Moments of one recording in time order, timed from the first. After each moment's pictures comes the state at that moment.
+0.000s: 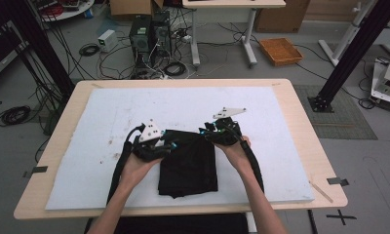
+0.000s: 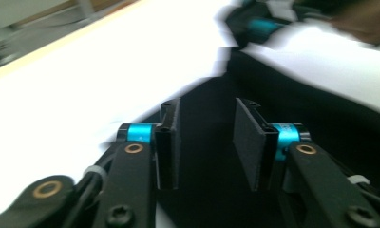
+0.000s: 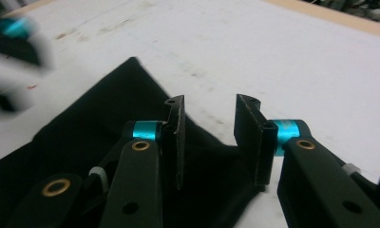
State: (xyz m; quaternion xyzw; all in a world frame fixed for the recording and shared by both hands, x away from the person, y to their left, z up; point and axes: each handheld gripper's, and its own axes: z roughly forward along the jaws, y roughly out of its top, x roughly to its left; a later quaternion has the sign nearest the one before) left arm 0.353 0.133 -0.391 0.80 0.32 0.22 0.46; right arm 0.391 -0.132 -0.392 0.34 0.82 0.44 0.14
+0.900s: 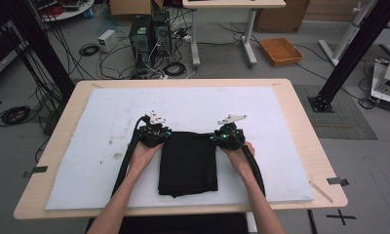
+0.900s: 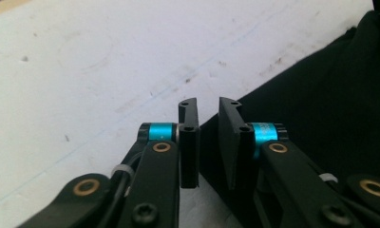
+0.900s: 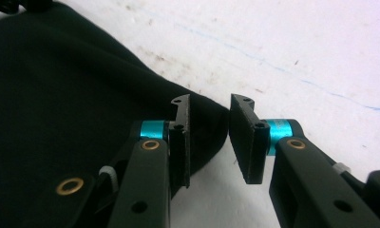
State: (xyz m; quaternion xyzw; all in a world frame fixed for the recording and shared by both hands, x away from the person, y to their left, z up) left arm 0.404 0.135 -0.426 0.80 0.39 0.22 0.40; right arm 0.404 -0.160 -0.434 0.41 0.81 0.39 0.16
